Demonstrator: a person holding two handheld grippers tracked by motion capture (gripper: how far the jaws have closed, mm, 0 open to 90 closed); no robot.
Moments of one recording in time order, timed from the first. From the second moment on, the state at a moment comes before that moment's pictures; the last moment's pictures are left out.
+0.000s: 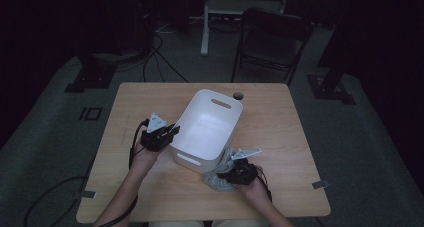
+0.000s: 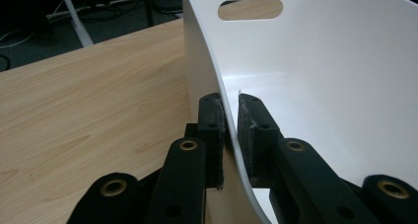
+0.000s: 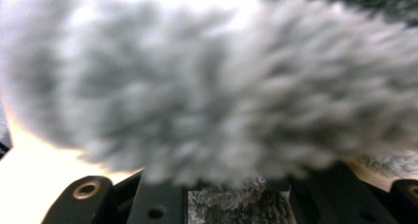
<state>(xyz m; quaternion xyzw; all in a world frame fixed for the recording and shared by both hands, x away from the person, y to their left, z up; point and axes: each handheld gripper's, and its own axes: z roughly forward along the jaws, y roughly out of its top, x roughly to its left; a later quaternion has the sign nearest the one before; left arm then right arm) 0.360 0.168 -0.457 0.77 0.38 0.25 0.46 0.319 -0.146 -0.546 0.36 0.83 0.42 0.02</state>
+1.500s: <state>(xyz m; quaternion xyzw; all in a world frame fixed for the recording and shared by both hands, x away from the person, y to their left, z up) 0.357 0.184 -0.444 0.73 0.38 0.20 0.53 0.413 -0.298 -0.516 0.56 0.67 0.46 0.16</state>
